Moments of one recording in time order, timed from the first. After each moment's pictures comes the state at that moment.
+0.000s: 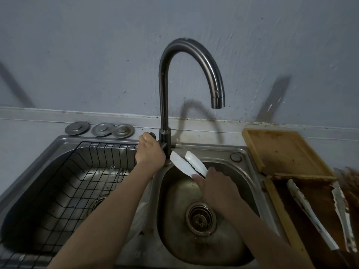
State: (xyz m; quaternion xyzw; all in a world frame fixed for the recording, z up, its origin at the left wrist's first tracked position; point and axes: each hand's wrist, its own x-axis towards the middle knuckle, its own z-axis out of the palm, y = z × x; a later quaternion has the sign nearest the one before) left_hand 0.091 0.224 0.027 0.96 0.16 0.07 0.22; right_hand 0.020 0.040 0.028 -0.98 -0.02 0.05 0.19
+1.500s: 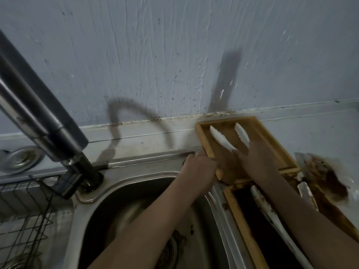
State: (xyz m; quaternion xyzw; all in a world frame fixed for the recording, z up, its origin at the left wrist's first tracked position) left_hand 0.159 -0.017 -0.006 0.93 -0.34 -0.03 0.10; right_hand 0.159 -0.197 -0.017 -0.97 0.19 -0.13 0.10
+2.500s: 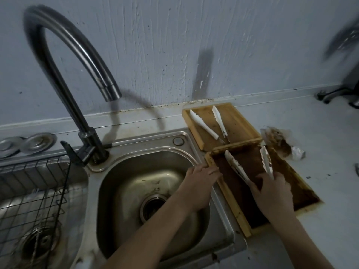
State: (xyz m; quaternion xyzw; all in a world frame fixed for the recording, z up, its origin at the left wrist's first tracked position) left_hand 0.023 -0.002 -0.008 0.89 -0.41 -0.06 0.16; right_hand -0.049 -0.189 -0.013 -0.93 0.35 -0.06 0.09
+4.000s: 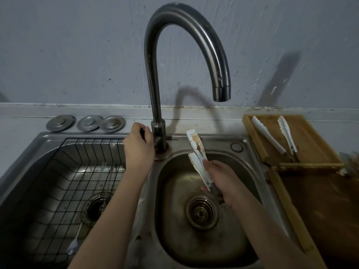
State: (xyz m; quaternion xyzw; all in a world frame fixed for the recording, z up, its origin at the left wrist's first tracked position) left_hand 0.087 0.226 0.030 0.86 0.15 0.25 0.43; right_hand 0.043 0.034 0.023 -0.70 0.17 0.20 0.66
